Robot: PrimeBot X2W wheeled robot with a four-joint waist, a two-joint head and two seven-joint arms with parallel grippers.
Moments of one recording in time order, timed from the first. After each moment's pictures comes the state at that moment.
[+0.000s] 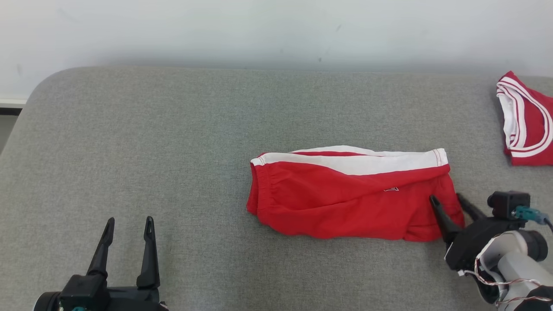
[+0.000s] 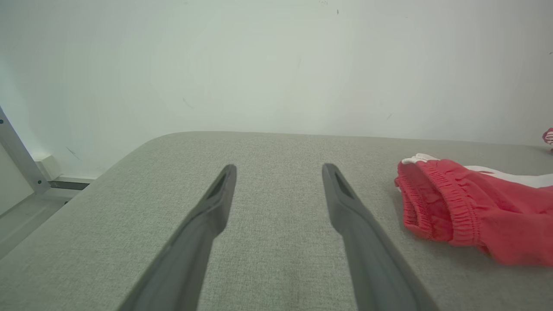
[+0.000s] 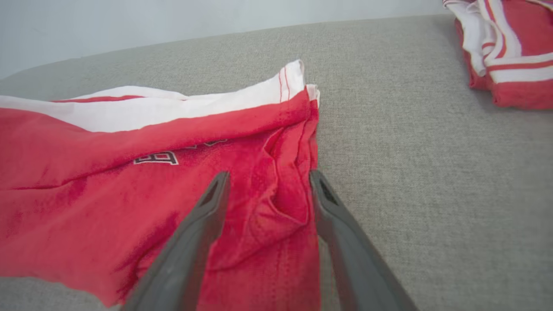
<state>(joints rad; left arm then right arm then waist) -0.07 0.06 0.05 0.13 -0.12 -0.13 -0.26 -0.46 -0.54 0.47 0.74 0.78 0.13 -0.13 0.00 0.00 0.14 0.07</state>
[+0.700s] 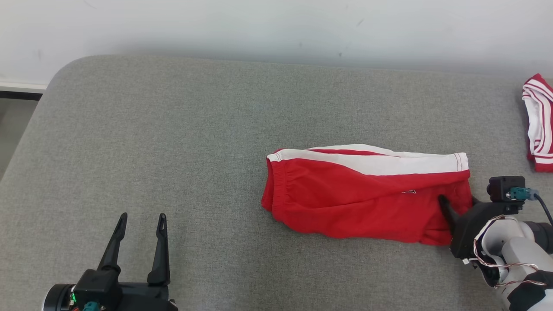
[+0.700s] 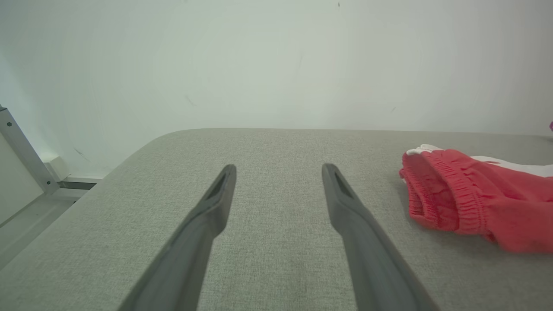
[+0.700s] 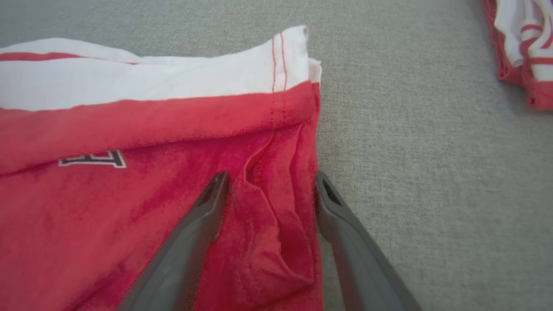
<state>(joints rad) -0.08 0.07 0.00 0.14 -0.10 -0.13 -0.26 -0.53 -0.47 0.30 0.86 0.54 0.13 0.07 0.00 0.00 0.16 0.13</state>
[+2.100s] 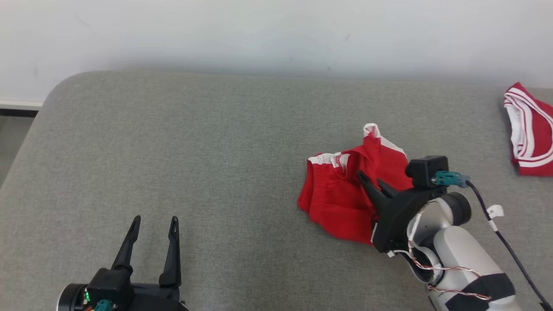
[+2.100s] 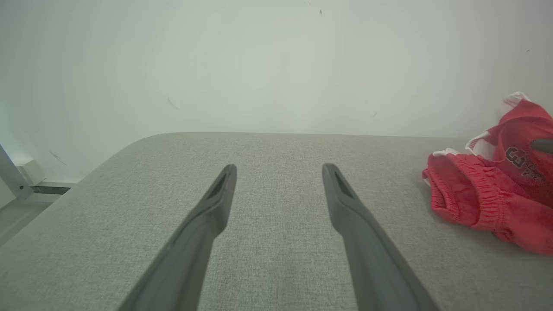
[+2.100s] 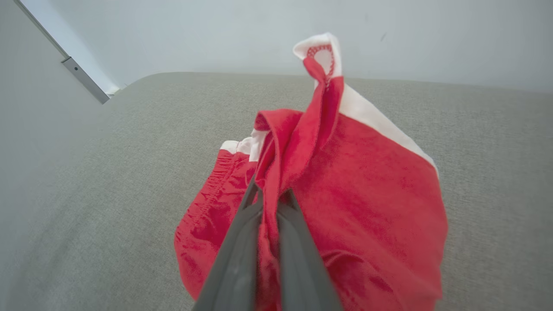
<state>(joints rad) -0.09 0.05 -0.02 0.18 -0.11 -0.13 -0.26 -0.45 -0.29 0.30 0.37 0.49 0.13 0.23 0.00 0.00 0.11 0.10</state>
